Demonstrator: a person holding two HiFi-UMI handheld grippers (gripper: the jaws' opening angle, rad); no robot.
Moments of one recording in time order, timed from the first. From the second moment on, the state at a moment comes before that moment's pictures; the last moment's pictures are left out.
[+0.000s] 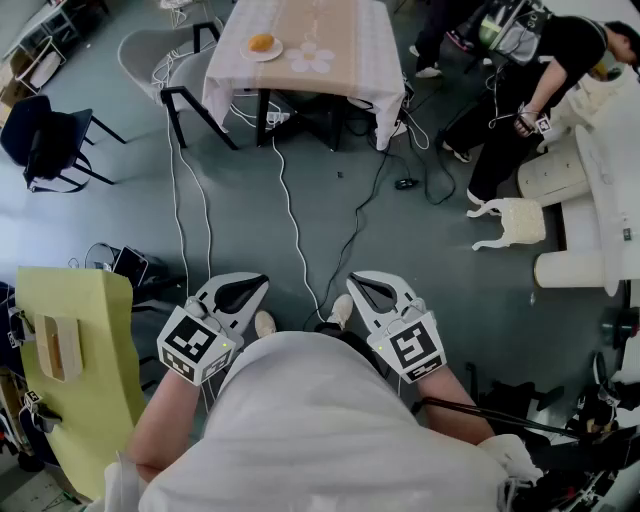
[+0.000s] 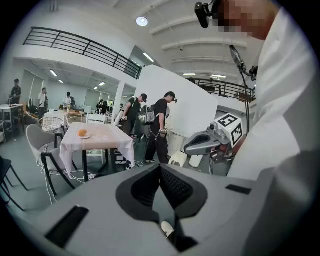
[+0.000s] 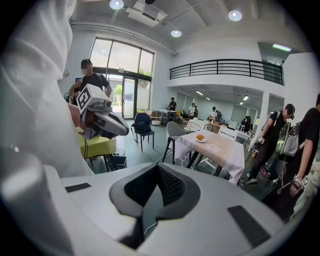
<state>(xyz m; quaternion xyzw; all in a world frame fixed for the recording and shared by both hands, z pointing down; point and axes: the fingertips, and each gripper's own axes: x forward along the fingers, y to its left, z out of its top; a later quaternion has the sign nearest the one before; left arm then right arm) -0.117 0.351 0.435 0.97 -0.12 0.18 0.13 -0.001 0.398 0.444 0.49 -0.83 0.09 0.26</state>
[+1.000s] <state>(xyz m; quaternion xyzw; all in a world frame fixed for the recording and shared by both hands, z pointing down) 0.034 0.315 0.436 0.95 -0.20 0.20 0.14 0.158 0.342 0.475 0.43 -0.87 0.08 0.24</state>
